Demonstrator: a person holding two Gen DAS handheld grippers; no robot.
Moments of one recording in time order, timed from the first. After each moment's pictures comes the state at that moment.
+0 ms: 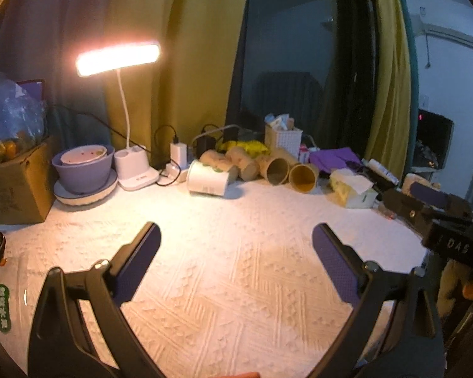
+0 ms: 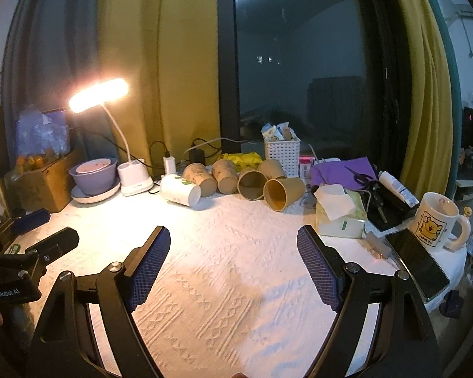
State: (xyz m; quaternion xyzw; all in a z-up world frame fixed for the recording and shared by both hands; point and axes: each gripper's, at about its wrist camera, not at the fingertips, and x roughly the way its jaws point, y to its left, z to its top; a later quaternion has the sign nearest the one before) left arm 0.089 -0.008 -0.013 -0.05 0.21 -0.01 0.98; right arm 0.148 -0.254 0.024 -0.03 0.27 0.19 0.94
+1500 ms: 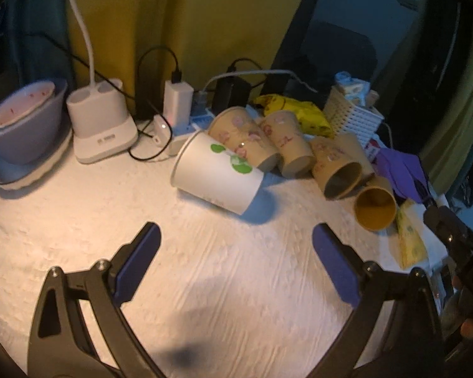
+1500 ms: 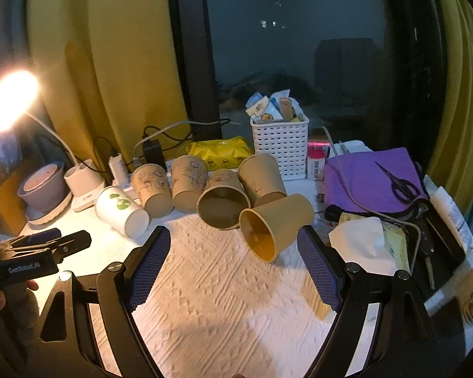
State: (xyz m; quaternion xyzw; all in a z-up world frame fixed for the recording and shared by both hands) left arm 0.335 0.022 -0.059 -0.16 0.37 0.06 0.91; right arm 0.374 -0.245 -0.031 -0.03 0.36 0.20 0.91
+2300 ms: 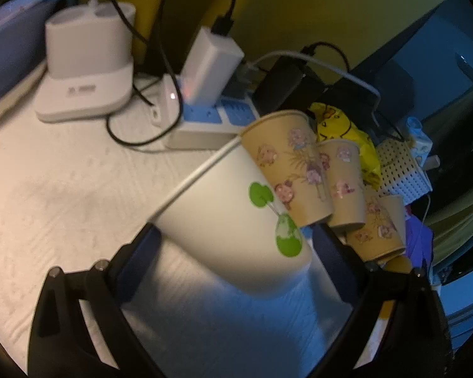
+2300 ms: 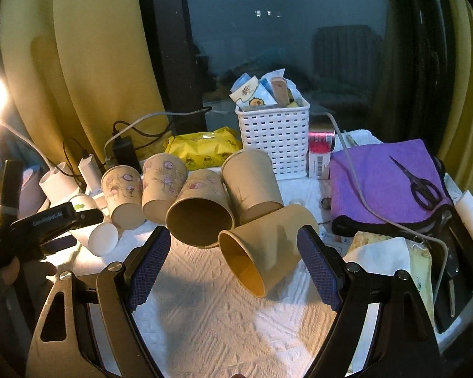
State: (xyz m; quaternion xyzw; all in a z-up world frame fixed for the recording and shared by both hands) left arm 0.422 0.069 -0.112 -0.33 0.39 0.10 0.85; right arm 0.433 -0.240 -0.064 -0.02 0.38 0.19 0.90
